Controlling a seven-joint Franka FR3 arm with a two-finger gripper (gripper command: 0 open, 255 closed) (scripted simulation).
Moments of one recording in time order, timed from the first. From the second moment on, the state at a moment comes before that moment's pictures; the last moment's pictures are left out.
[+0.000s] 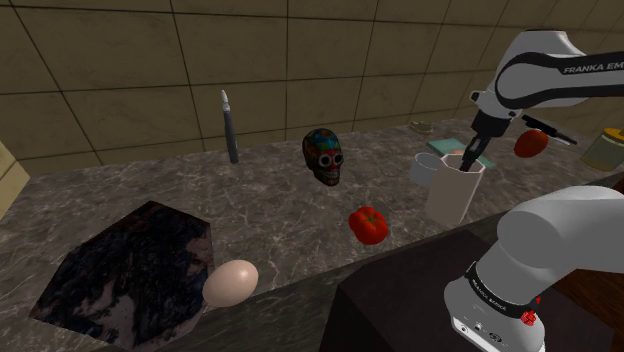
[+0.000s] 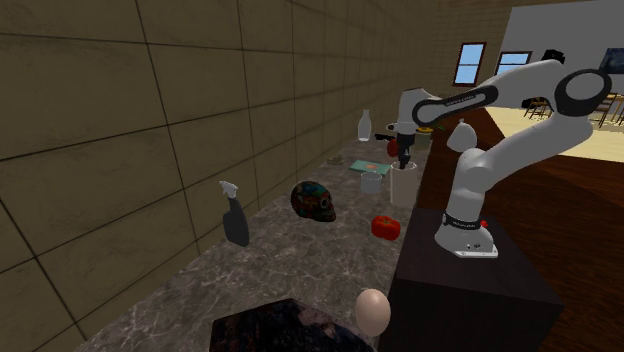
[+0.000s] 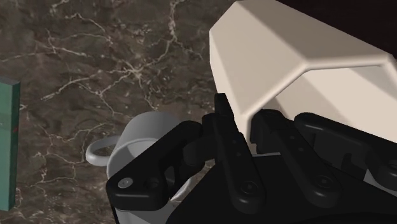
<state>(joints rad) -0.28 -0.88 -0.39 -2.84 -0.32 1.96 -0.52</state>
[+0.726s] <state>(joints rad) -0.28 -0.87 -0.39 -2.85 -0.32 1.97 -0.52</state>
